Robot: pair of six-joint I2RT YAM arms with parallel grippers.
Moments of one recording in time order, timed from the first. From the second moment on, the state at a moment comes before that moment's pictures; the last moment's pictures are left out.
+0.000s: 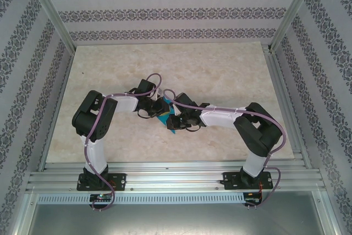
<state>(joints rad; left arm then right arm) -0.45 1.94 1.02 -0.10 0.62 -0.79 0.80 1.77 0.95 -0.21 -0.31 0.58</state>
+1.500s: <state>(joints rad) -0.45 1.94 1.02 -0.10 0.62 -0.79 0.80 1.80 0.94 -0.20 -0.30 0.58</state>
